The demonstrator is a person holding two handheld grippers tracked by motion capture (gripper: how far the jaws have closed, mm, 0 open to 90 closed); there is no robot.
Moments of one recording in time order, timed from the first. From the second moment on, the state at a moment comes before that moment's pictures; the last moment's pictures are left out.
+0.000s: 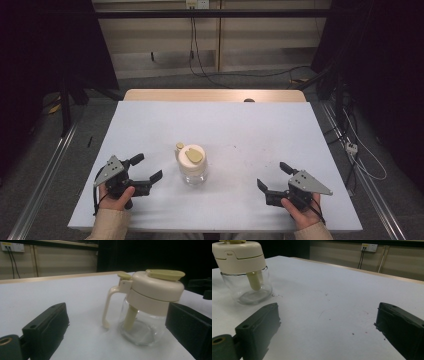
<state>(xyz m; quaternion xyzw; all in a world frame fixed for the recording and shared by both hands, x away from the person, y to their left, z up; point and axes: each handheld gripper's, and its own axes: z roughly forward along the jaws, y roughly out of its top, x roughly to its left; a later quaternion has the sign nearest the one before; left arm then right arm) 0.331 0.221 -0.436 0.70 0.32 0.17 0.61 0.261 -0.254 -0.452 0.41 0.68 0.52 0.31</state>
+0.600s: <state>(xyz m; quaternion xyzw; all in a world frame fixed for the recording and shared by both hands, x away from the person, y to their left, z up) 0.333 0.192 -0.431 0.72 0.29 0.14 0.62 0.257 -0.256 -0.452 0.41 0.68 0.52 0.31</state>
